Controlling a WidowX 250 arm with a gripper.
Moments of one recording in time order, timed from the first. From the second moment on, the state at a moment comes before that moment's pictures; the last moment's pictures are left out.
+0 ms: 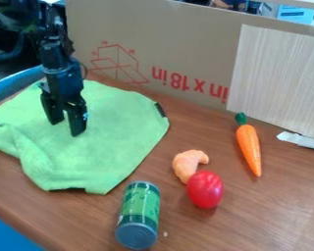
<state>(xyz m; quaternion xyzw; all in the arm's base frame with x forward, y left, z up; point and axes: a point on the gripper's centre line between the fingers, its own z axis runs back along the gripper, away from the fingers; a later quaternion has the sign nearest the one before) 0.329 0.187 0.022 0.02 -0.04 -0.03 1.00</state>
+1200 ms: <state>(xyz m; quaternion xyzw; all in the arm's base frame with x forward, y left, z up) 0.329 0.149 0.030 -0.02 -0.03 -0.03 1.00</state>
